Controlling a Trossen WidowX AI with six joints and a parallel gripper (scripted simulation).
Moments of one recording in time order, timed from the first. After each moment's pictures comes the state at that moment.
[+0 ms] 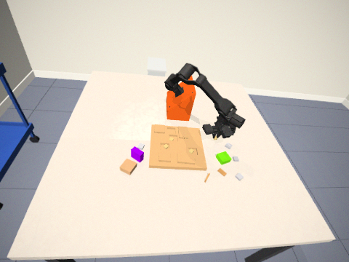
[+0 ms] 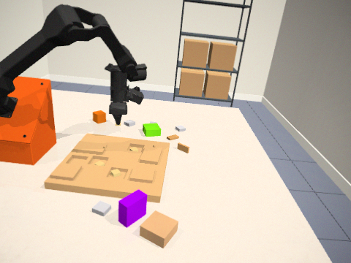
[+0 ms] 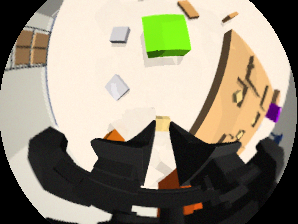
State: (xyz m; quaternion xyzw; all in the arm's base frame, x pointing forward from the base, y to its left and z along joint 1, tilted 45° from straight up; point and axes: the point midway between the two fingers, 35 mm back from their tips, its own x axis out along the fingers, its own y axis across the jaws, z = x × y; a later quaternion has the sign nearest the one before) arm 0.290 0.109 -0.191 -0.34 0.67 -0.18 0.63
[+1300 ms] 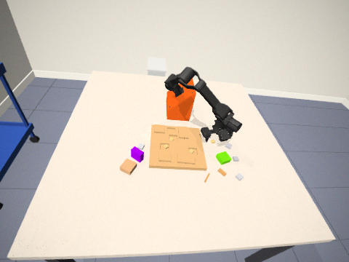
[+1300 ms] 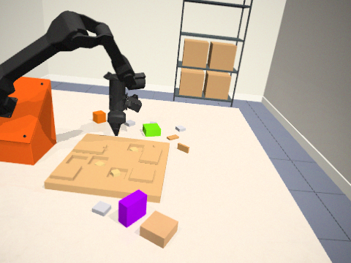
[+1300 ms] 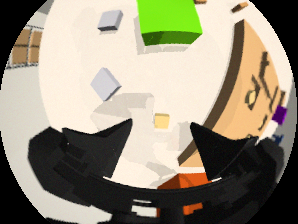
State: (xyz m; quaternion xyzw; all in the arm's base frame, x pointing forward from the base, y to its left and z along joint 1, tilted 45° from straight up) arm 0.286 0.086 -0.211 -0.34 0.67 -0.18 0.63
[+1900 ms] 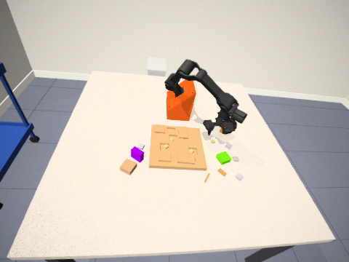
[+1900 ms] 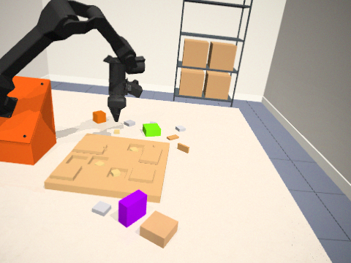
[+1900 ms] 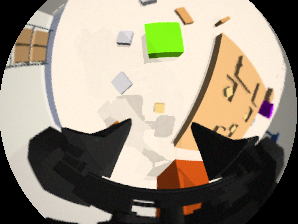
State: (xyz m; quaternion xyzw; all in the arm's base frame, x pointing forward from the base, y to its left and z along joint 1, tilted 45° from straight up) arm 0.283 0.126 -0.171 -0.35 0.67 -0.18 0.63
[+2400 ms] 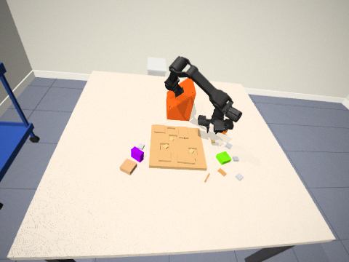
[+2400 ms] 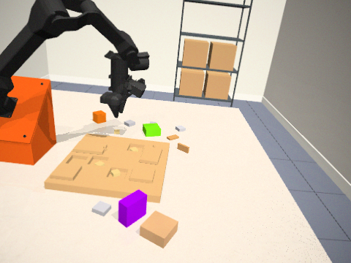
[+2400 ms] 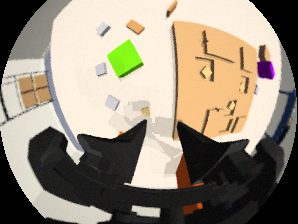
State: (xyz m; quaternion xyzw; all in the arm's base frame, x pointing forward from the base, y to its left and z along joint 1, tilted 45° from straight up) arm 0.300 0.114 -0.130 -0.22 0.63 -0.29 0.68
